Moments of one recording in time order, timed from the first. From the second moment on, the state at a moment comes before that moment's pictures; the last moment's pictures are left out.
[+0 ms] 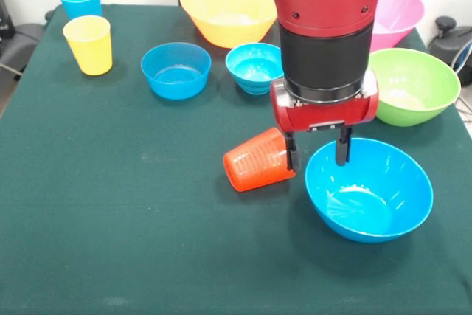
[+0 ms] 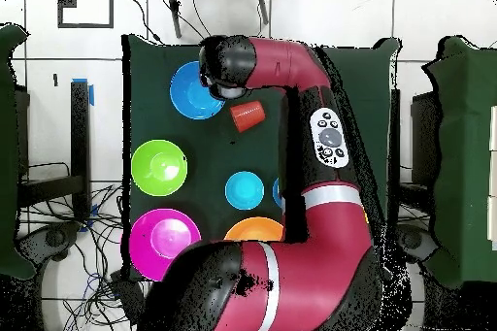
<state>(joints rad) -0.29 -0.35 0.32 1.01 -0.20 0.90 1.63</state>
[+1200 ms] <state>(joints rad) -0.34 -0.20 0.32 0.88 -0.20 0.92 1.63</state>
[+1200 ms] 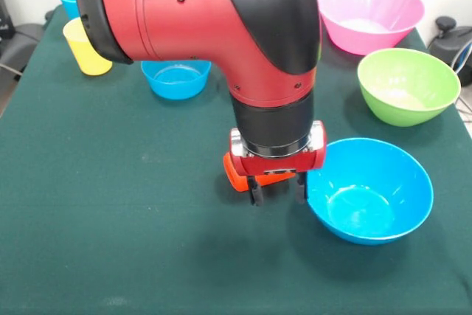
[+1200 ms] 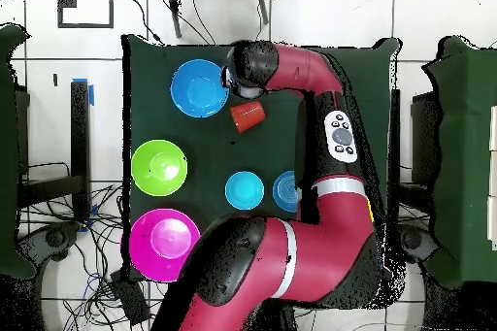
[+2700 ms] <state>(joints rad) -0.33 -0.27 0.32 0.93 -0.20 0.92 1.63</state>
